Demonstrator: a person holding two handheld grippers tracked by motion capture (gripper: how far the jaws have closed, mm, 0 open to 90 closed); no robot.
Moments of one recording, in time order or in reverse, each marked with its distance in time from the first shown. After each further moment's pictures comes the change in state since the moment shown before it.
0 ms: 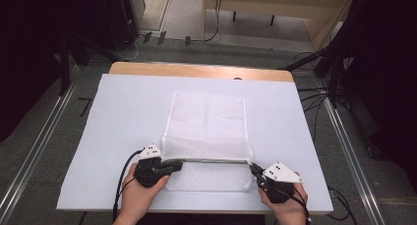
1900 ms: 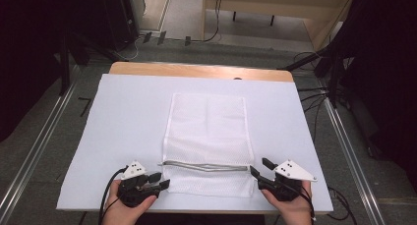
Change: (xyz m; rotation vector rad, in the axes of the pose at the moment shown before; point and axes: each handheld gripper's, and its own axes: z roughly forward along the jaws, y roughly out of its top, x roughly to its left) left arm -0.010 -0.043 -0.029 0.052 0.137 0.001; right arm -0.017 -0.003 -0.007 -0.067 0.046 0.128
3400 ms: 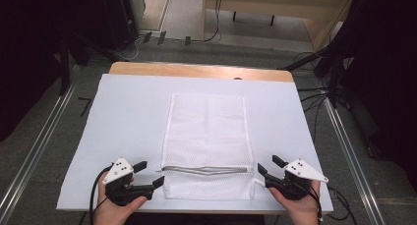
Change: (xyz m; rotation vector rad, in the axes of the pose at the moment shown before) left arm 0.018 0.008 -0.034 -0.216 -0.002 0.019; right arm -0.019 -0.001 -0.010 -0.038 -0.048 0.044
